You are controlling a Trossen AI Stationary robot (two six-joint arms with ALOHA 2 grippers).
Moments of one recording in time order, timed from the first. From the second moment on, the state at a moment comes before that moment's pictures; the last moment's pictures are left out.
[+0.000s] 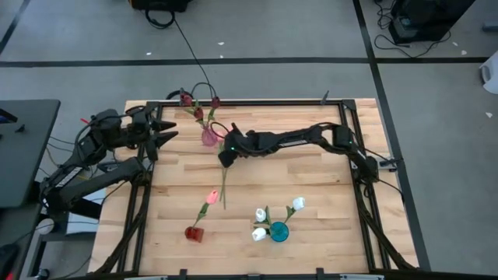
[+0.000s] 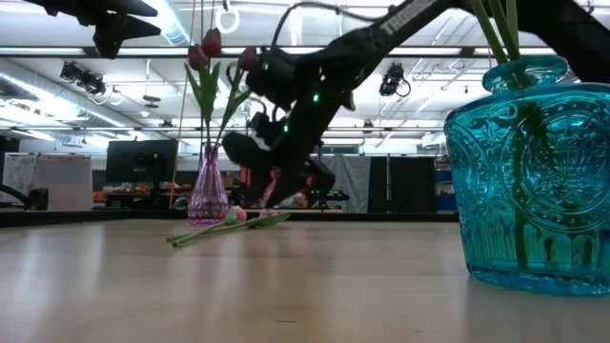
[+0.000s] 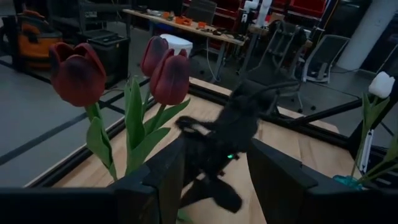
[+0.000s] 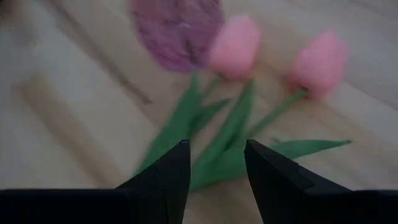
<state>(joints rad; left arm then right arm) 0.63 0.35 0.72 -0.52 0.33 -0.16 -0.15 2.23 1.63 -0.31 0.28 0.65</state>
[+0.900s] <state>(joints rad) 0.63 0.35 0.72 -0.54 0.32 -0.14 -0.20 2.31 1.65 -0.32 0.35 0.68</state>
